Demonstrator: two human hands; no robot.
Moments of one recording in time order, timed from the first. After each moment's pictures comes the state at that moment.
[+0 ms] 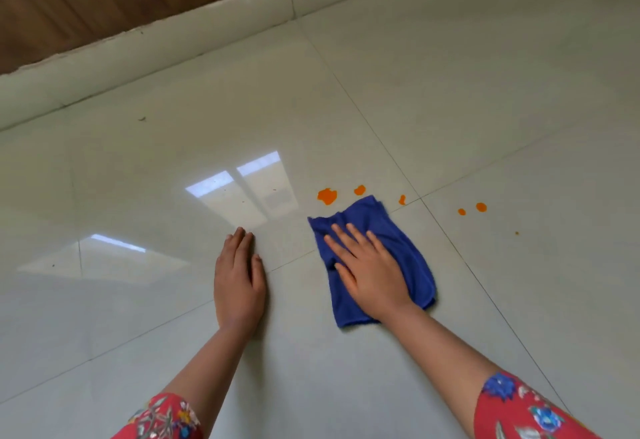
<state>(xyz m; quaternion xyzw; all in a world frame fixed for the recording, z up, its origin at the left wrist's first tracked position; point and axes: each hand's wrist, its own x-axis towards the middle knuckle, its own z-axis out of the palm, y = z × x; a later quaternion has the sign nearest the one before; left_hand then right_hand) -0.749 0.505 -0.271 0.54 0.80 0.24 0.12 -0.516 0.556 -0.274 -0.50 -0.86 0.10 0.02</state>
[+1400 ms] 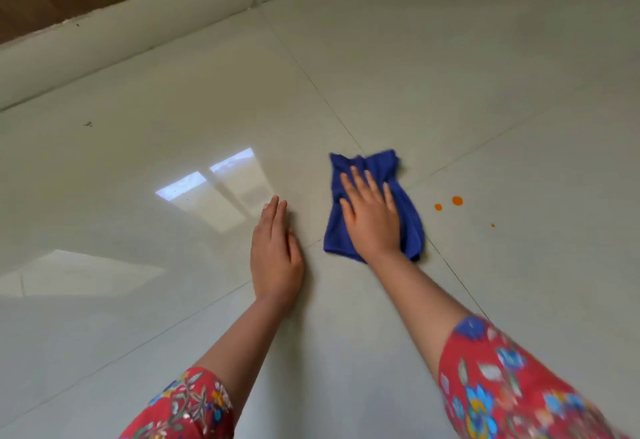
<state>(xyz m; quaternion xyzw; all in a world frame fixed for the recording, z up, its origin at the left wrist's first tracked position) -0.661 0.574 -0.269 0.59 0.73 0.29 0.16 -0.497 0.645 -0.279 -0.67 -0.73 0.07 0.10</state>
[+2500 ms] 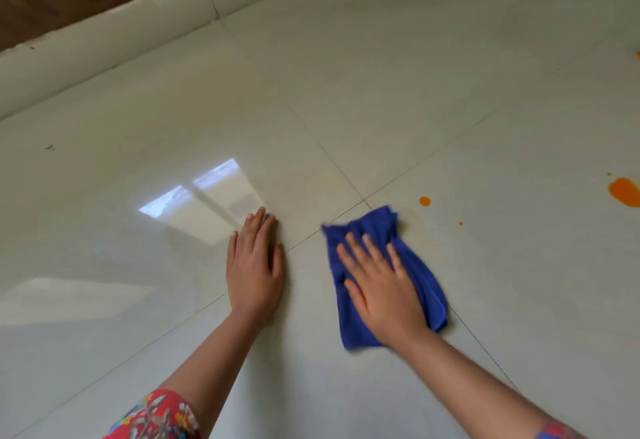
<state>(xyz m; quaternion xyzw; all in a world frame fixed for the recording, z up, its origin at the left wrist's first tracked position) -0.651 0.574 -0.264 0.65 0.72 0.21 0.13 -0.429 0.538 -0.277 -0.60 -0.80 0.04 0.03</state>
